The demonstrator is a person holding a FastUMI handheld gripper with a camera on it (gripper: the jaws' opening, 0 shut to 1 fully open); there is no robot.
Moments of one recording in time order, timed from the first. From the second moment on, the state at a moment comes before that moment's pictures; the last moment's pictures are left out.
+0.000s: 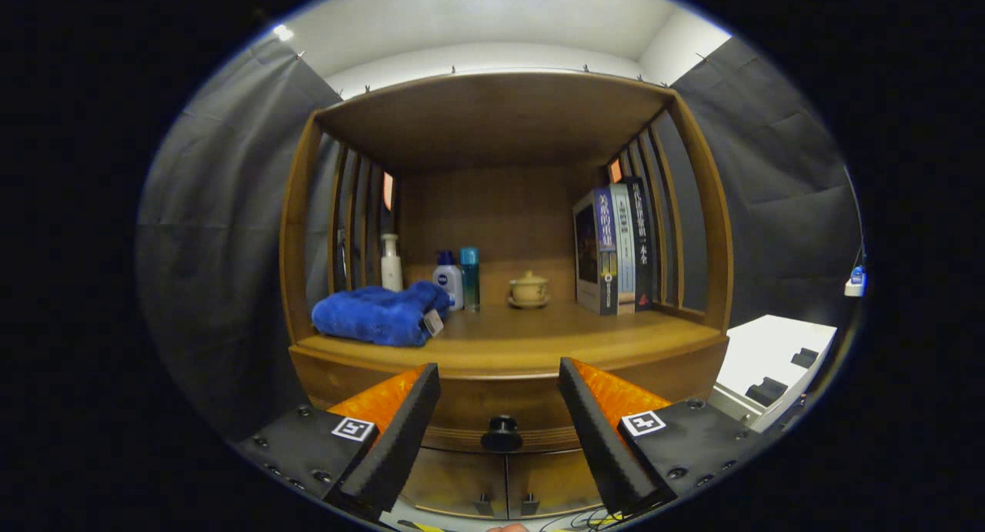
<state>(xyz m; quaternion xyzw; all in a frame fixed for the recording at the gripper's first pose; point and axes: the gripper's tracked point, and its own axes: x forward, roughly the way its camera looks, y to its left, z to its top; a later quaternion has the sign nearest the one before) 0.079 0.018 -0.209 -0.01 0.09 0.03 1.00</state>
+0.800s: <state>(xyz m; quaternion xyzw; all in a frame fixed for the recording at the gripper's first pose) 0.120 0.016 -0.318 0.01 0.15 0.02 0.99</state>
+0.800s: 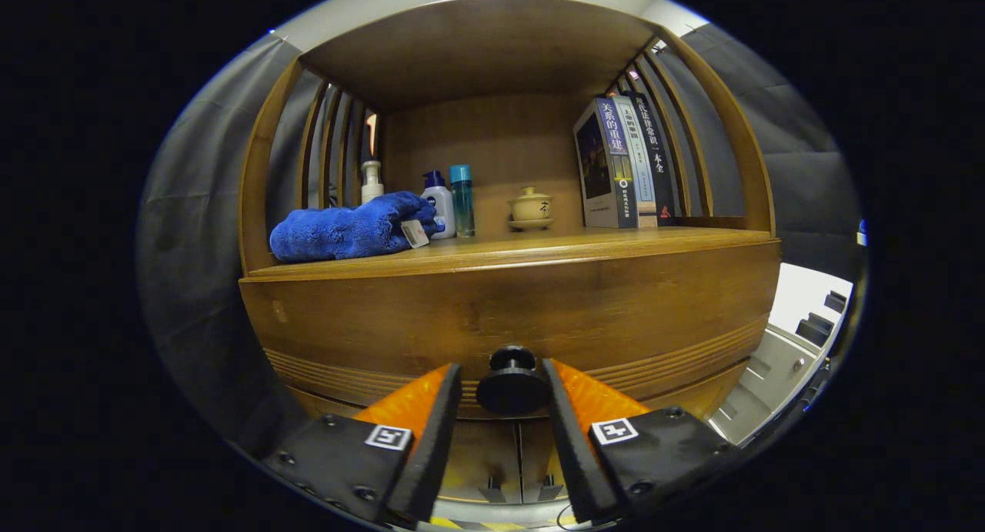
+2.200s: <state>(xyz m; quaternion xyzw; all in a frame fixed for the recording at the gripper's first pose) 0.035 0.009 -0.319 -0.01 0.21 0.04 0.98</state>
